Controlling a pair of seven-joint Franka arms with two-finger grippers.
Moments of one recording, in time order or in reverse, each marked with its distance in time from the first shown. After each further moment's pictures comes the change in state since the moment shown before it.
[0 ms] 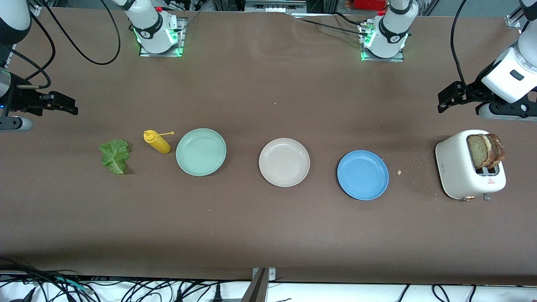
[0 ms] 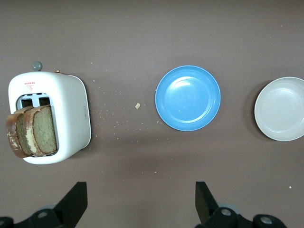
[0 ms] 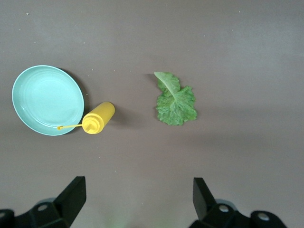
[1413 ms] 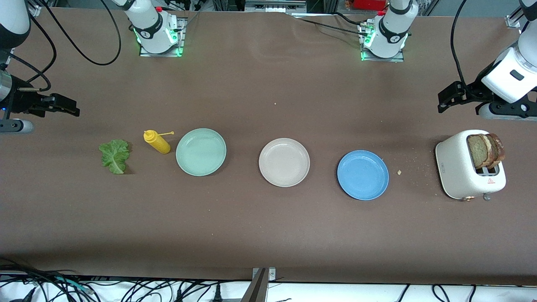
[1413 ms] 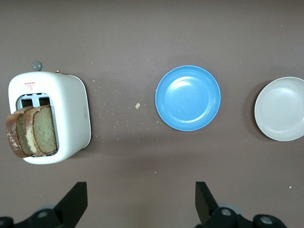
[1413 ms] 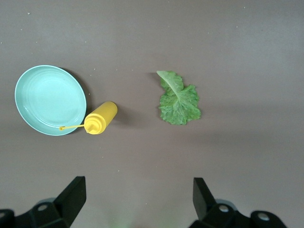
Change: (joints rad) left arm 0.000 0.000 0.000 0.000 0.000 0.000 0.000; right arm -0.007 0.013 -0.002 0.000 0.019 0.000 0.000
